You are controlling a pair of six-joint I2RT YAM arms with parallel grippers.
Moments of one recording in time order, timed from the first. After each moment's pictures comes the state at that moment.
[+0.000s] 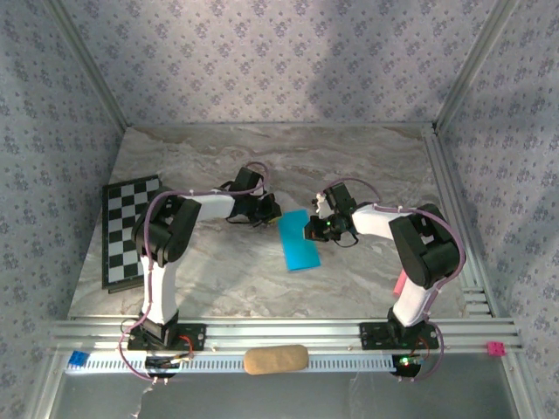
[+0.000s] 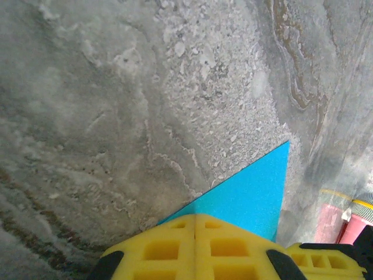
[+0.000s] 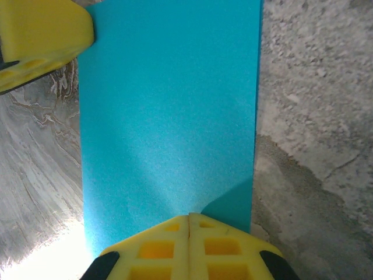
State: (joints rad) left arm -0.53 2.02 1.16 -0.10 0.49 -0.86; right arm 0.45 1.75 0.85 -0.21 -0.47 0.43
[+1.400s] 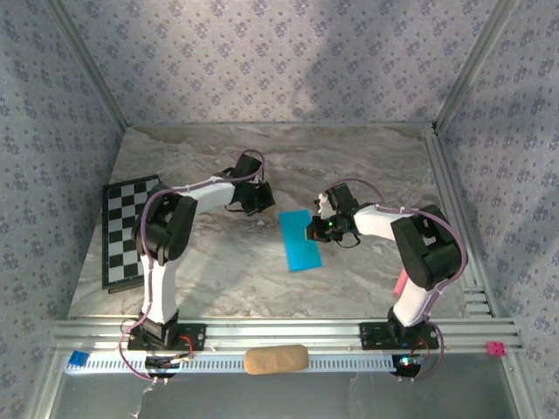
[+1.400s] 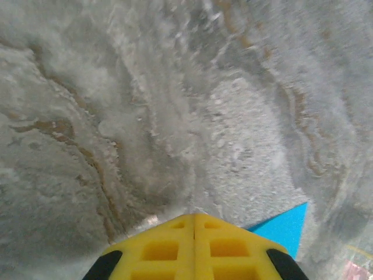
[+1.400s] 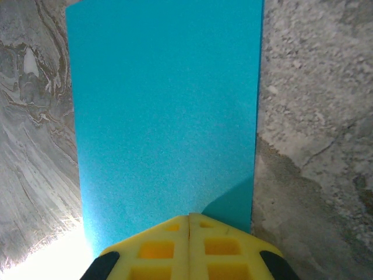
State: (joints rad) left arm -0.52 2.01 1.33 -0.34 0.31 -0.86; right arm 0.44 1.73 0.84 -0.21 -0.47 0.43
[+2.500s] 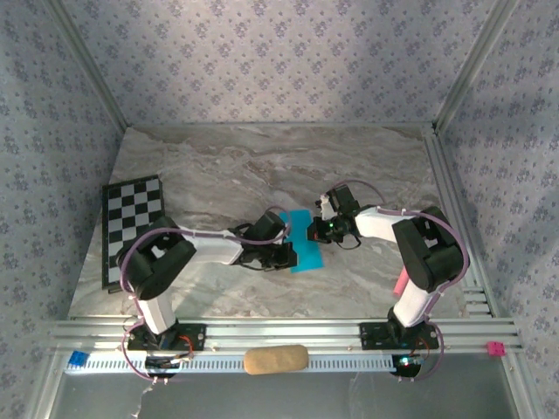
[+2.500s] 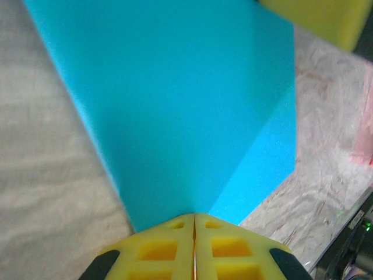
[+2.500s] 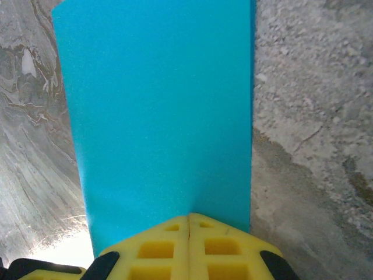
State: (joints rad) left arm -0.90 1.75 0.80 0.00 0.38 -0.94; right arm 0.44 1.72 0.81 -0.19 -0.46 0.46
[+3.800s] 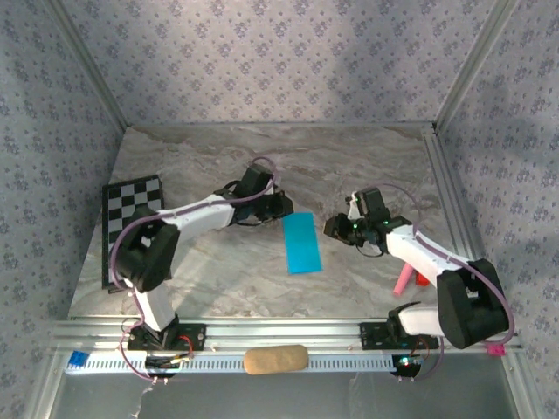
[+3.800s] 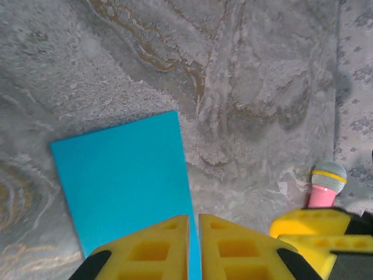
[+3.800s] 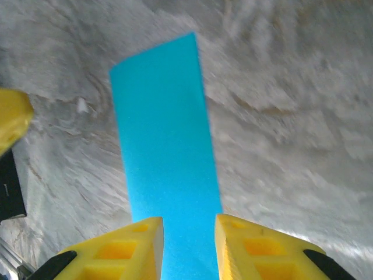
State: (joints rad) left arm -0.68 1.80 1.15 -0.15 0.37 -0.86; right arm 0.34 1.30 0.65 -0.30 -0.42 0.65
